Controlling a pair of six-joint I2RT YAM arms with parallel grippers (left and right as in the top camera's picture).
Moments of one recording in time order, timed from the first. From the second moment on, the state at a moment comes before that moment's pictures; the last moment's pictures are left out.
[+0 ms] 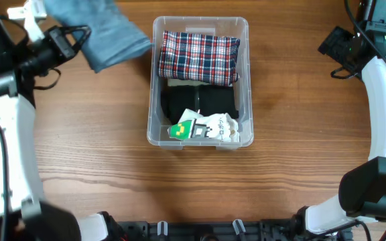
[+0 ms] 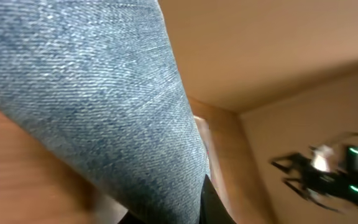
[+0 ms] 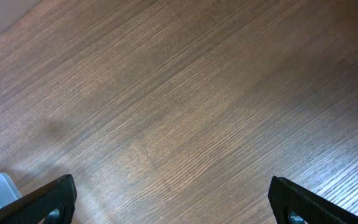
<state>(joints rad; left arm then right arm) 0.32 1.52 1.39 -0.46 0.93 -0.37 -0.17 1.73 1.64 -0.96 0.22 0.46</state>
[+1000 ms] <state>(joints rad) -0.68 1.34 1.39 -0.62 -0.13 -1.35 -0.17 1.73 1.64 -0.96 0.22 0.46</state>
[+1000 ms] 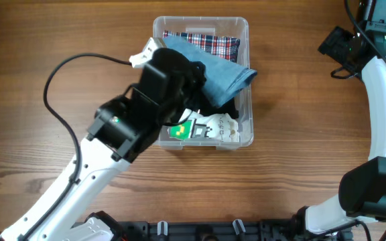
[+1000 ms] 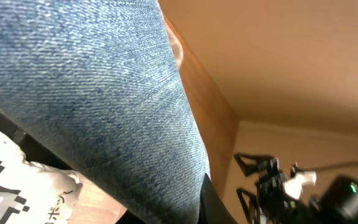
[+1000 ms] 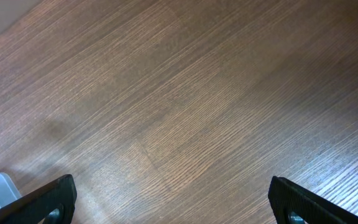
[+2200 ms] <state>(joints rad) -0.72 1.52 1.39 -0.47 -0.13 -1.55 -0.17 1.73 1.64 -0.96 0.22 0.46</state>
